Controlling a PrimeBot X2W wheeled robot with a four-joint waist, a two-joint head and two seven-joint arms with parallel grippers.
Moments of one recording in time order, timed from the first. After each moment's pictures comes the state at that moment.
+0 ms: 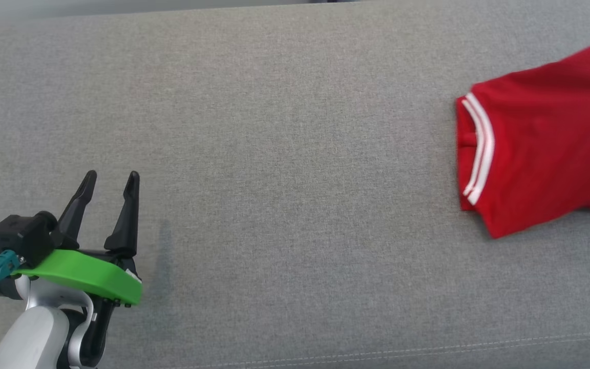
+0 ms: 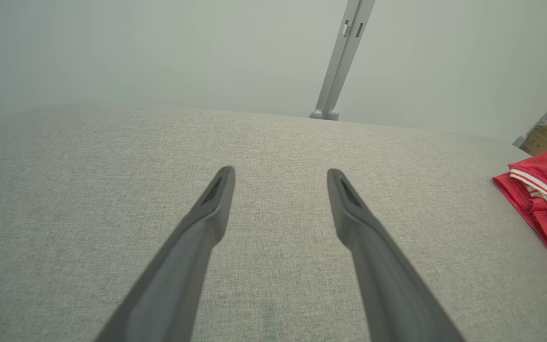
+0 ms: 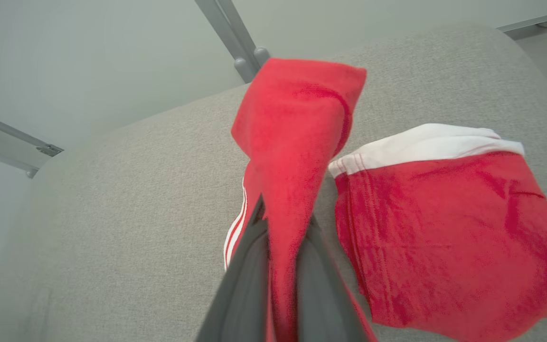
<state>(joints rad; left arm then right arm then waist) -0.18 0.39 -0.37 -0.03 -0.71 0.12 -0.15 -0.36 -0.70 0.11 0.10 1.06 -0.03 0.56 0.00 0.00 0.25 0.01</state>
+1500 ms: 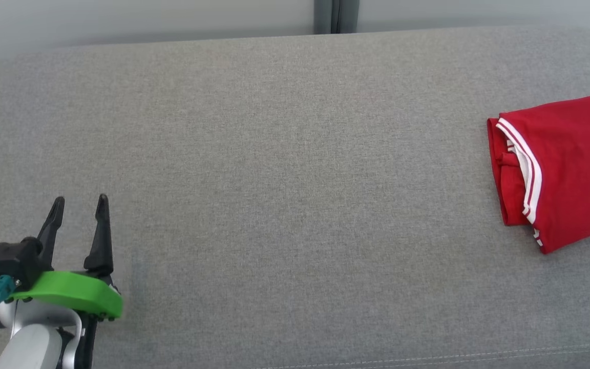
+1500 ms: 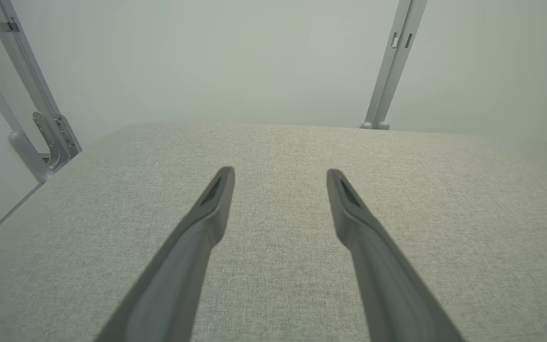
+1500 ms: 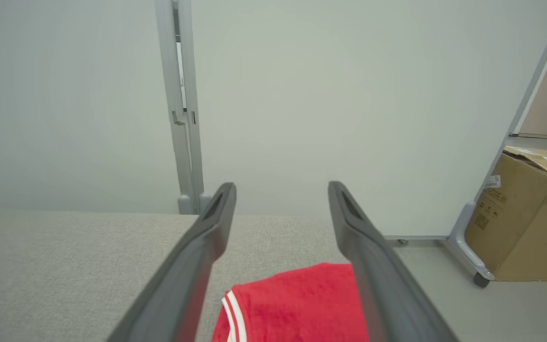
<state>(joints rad) -0.16 0.32 -0.28 0.14 -0.57 0.12 -0.23 -0.24 -0.59 0.14 0.10 0.51 -0.12 -0.17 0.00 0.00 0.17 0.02</state>
